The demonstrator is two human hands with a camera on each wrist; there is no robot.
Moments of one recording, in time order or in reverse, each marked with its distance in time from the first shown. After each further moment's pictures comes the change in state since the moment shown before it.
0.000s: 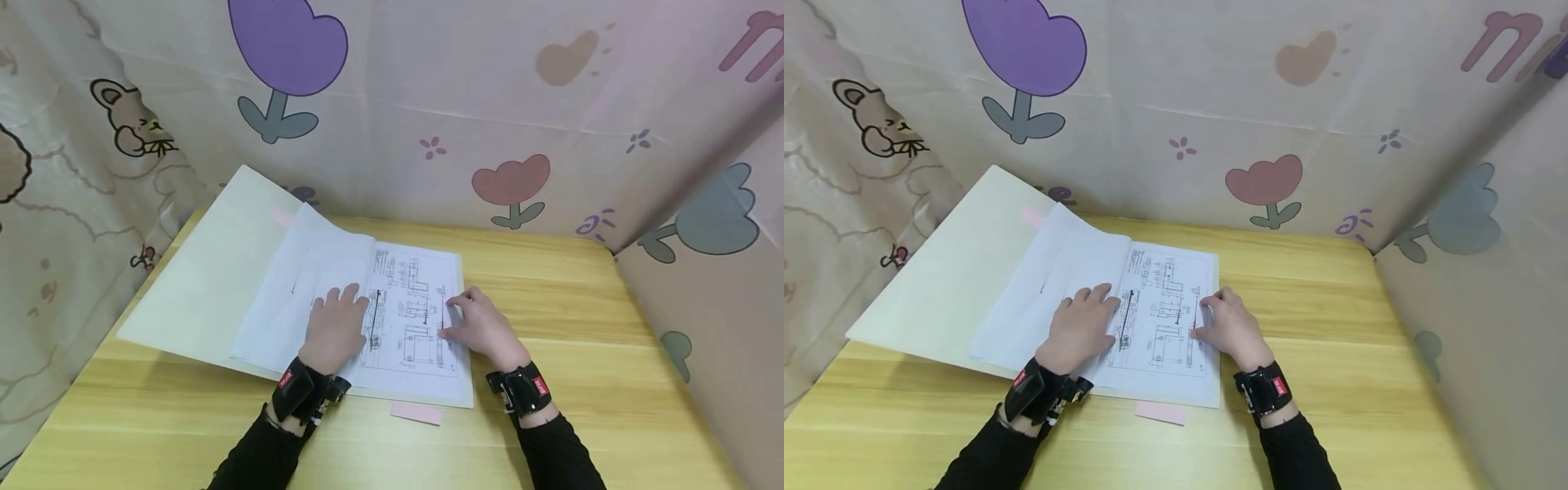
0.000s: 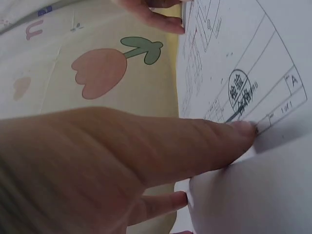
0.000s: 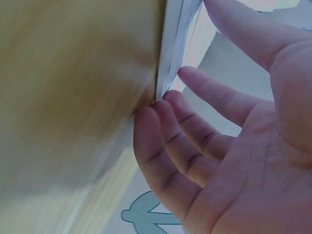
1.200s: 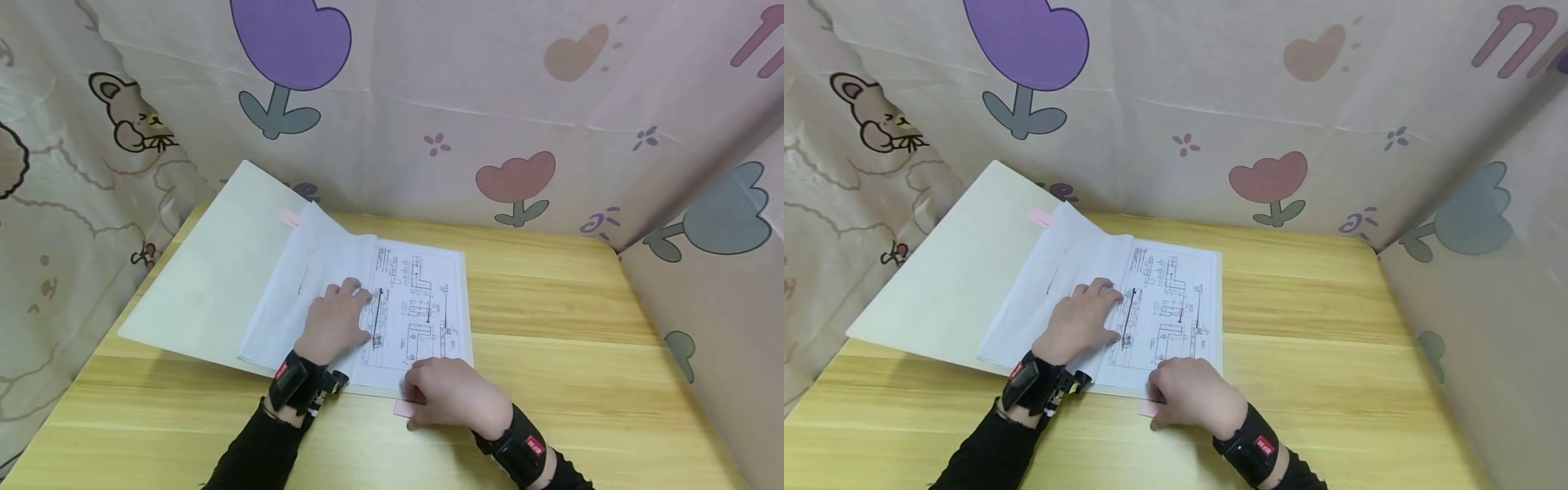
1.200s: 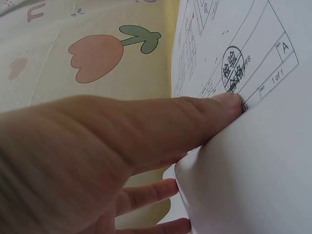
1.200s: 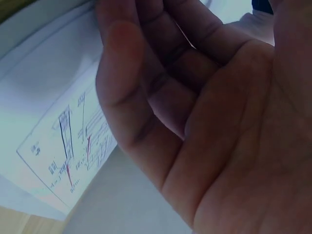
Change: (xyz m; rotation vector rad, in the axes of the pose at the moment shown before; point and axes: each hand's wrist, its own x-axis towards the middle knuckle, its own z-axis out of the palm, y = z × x) left_hand 0.008 -0.012 0.000 -0.151 -0.008 0.005; right_hand -0.071 -0.077 0.015 -0.145 -0.372 -0.409
